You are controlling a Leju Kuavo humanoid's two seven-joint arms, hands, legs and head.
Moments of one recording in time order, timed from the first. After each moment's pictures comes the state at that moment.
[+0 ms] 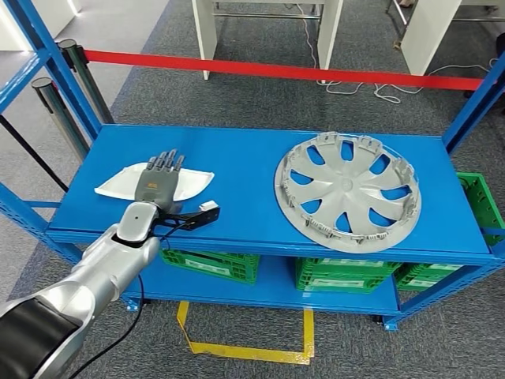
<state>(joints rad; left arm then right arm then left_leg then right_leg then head) -0.79 -0.06 -0.61 -0.41 -1.32 0.50 0.11 -0.07 0.21 -1.07 -0.20 1.16 0.03 0.13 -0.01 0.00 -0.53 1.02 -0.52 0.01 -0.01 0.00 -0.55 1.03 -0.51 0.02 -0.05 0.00</state>
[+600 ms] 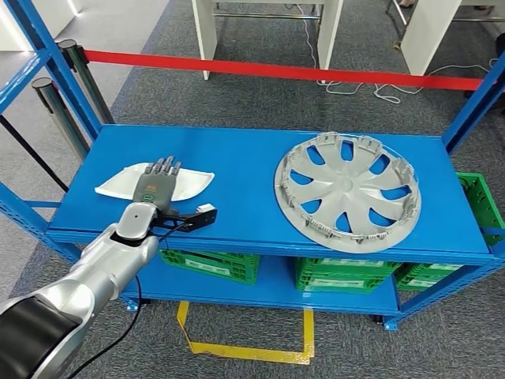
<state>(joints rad) -0.81 -0.06 -0.59 -0.37 -1.34 0.33 0.14 -0.07 0.21 -1.07 -0.20 1.16 0.03 0.13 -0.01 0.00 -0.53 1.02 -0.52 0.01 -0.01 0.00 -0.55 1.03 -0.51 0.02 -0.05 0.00</state>
